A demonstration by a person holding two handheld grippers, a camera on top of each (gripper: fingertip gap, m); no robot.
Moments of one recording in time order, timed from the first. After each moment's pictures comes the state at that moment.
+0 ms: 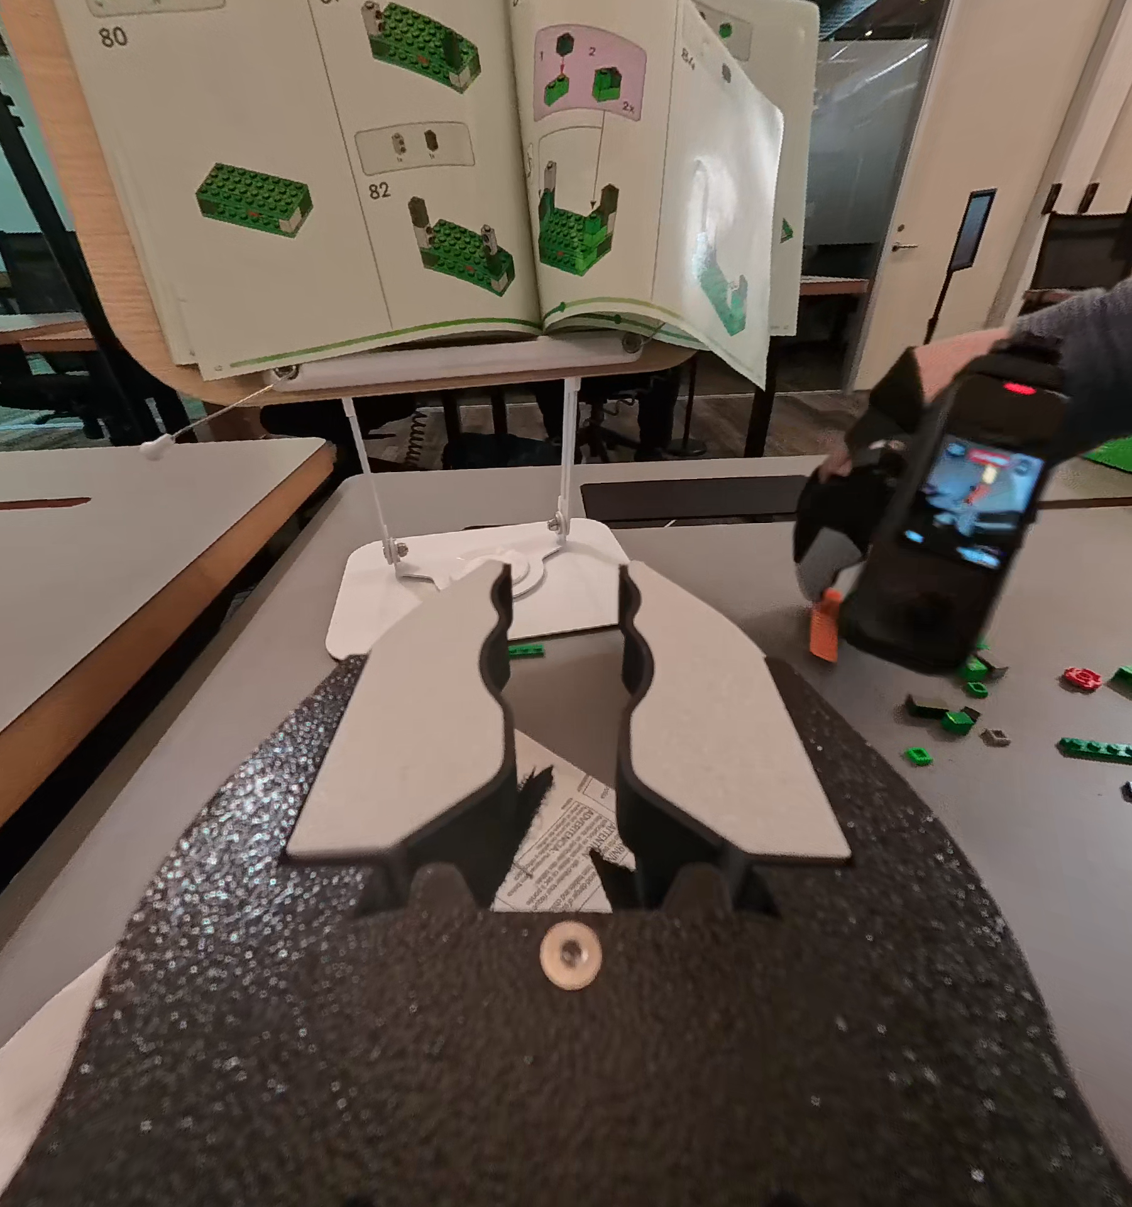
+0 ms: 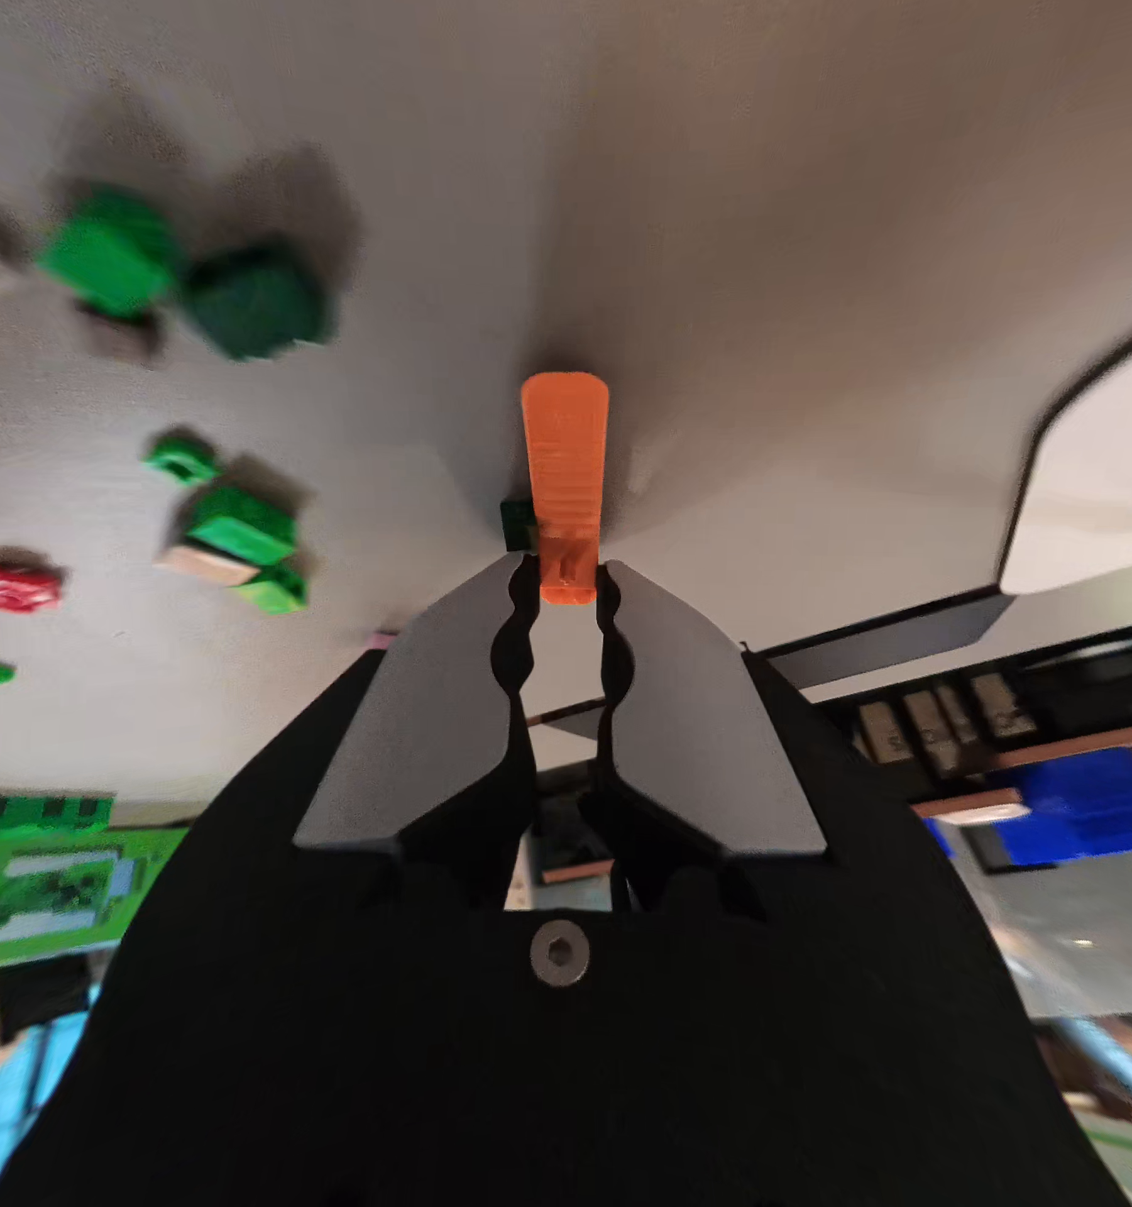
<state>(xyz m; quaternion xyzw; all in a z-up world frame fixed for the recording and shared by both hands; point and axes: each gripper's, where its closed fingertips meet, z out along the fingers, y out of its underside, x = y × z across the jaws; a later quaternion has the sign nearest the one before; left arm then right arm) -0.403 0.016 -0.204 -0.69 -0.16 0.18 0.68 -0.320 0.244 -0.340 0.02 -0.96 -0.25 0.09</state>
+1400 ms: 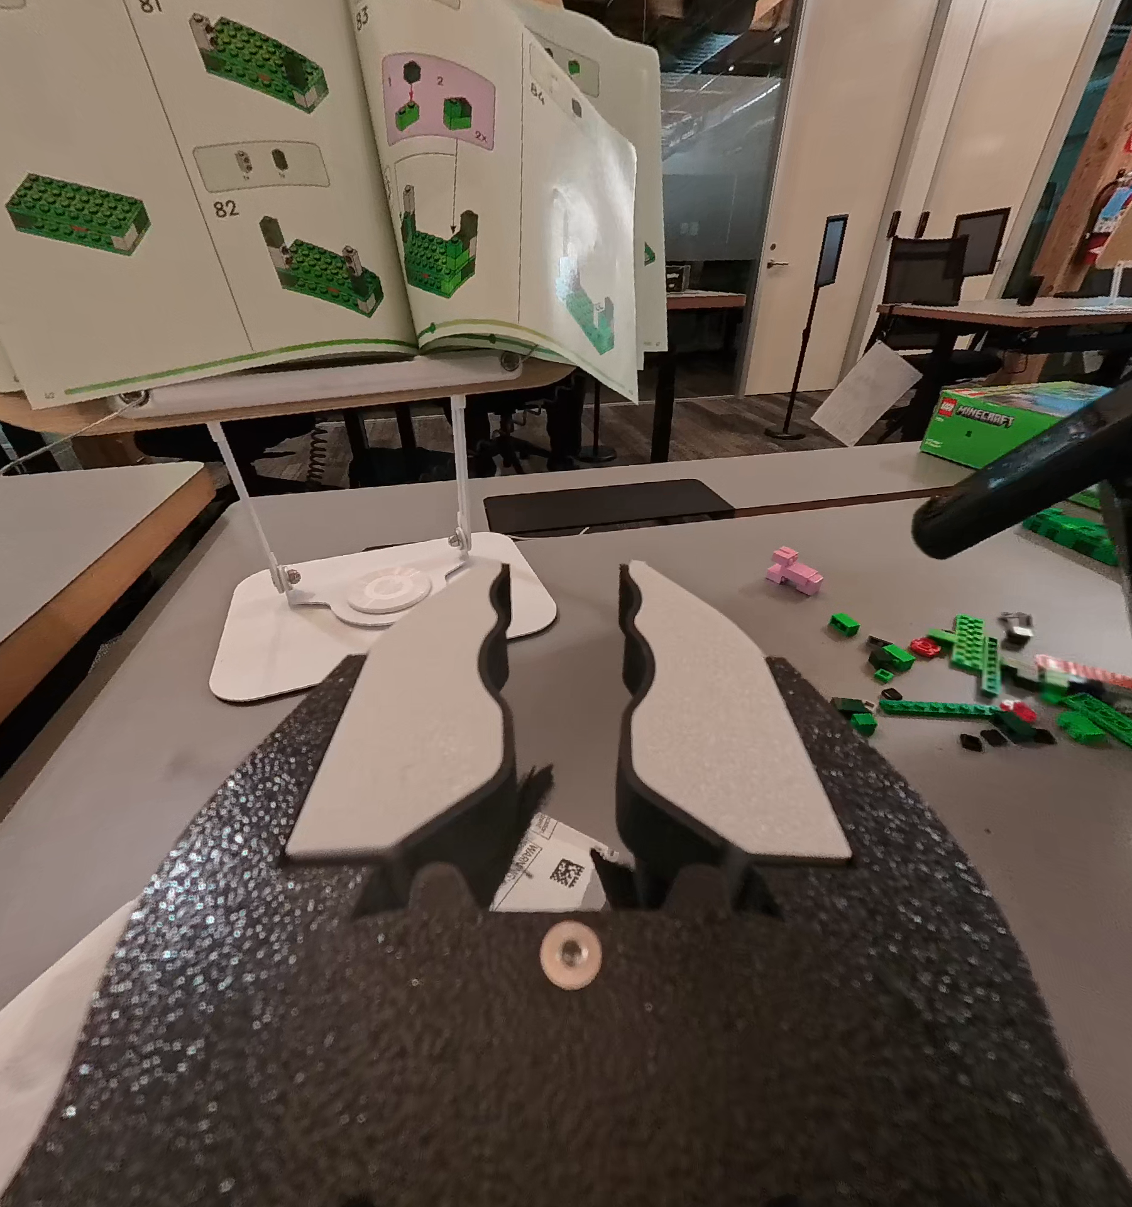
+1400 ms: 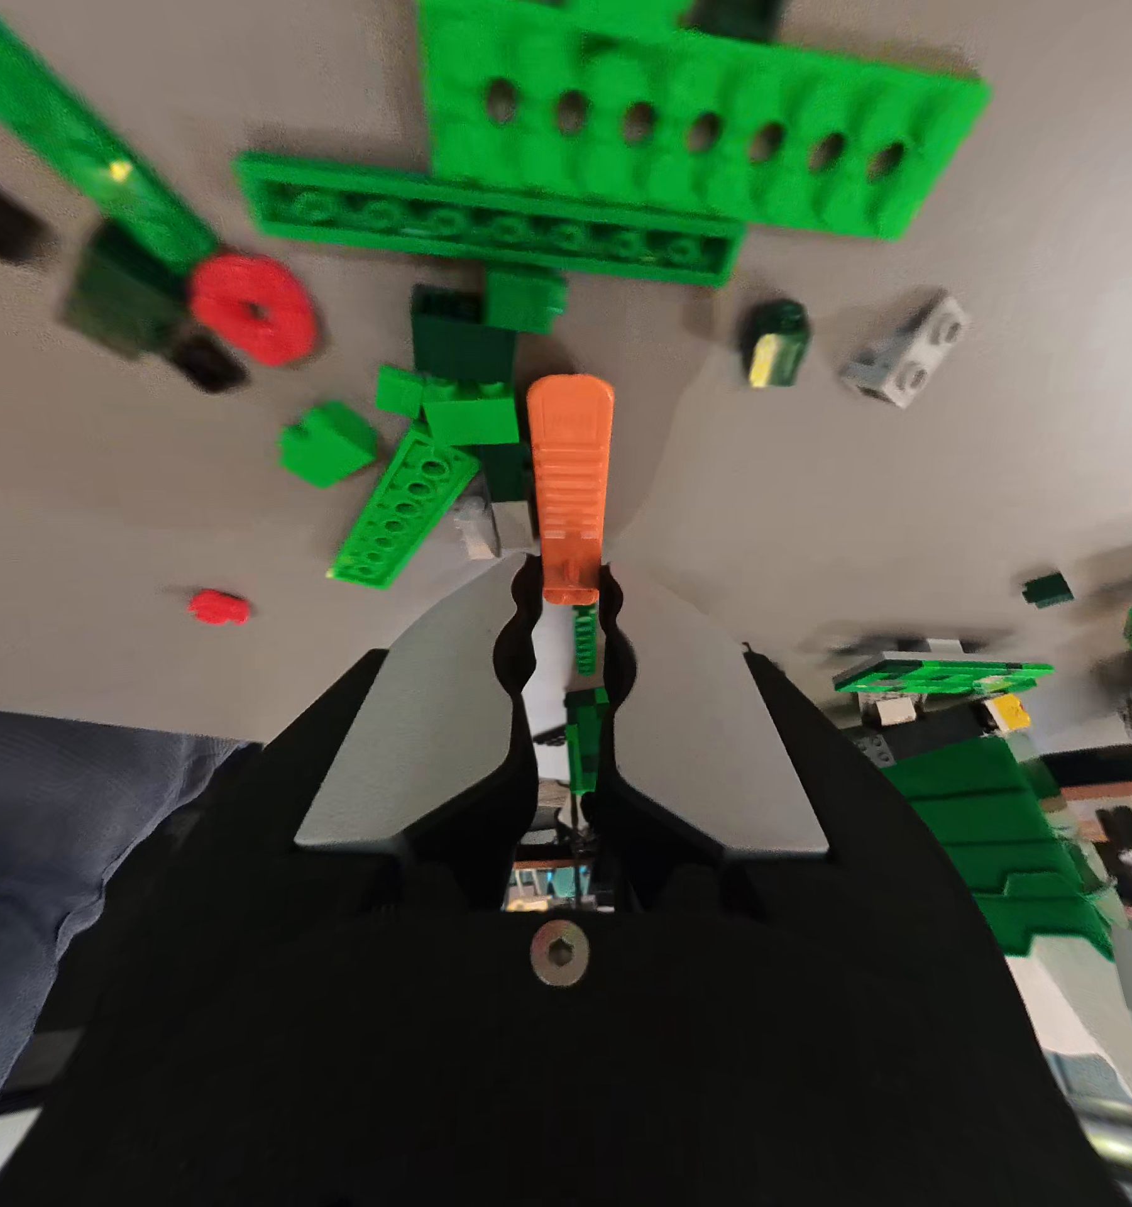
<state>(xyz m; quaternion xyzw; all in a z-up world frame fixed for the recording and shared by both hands) -0.367 0.031 -0.198 -0.70 -0.11 0.12 0.69 -0.066 0.215 -0.341 -0.75 -0.61 -0.18 -0.18</state>
